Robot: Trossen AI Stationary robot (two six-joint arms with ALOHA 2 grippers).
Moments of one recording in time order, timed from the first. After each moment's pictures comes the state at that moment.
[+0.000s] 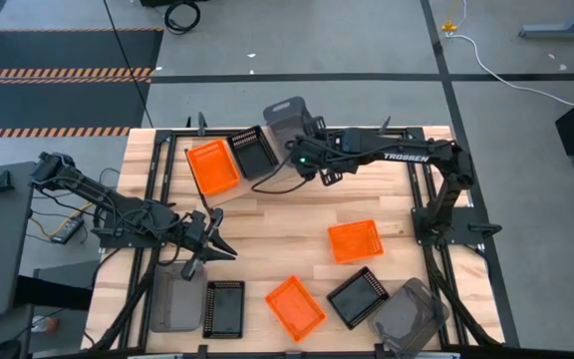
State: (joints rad) left arm -0.43 0.87 0.46 0.37 -0.08 -0.17; right arm -0.13 1.78 1.78 -1.14 0.65 -0.69
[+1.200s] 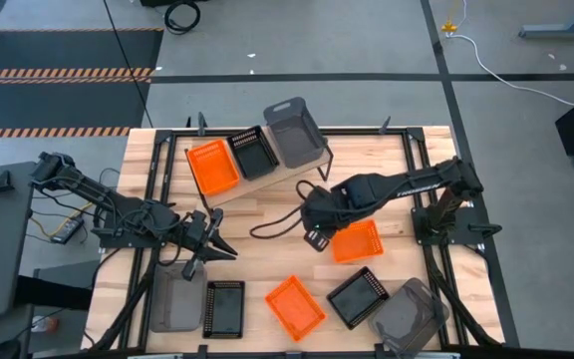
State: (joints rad) left arm -0.43 0.87 0.46 0.35 -0.09 -0.20; right arm 0.22 1.78 1.78 -1.37 0.16 0.95
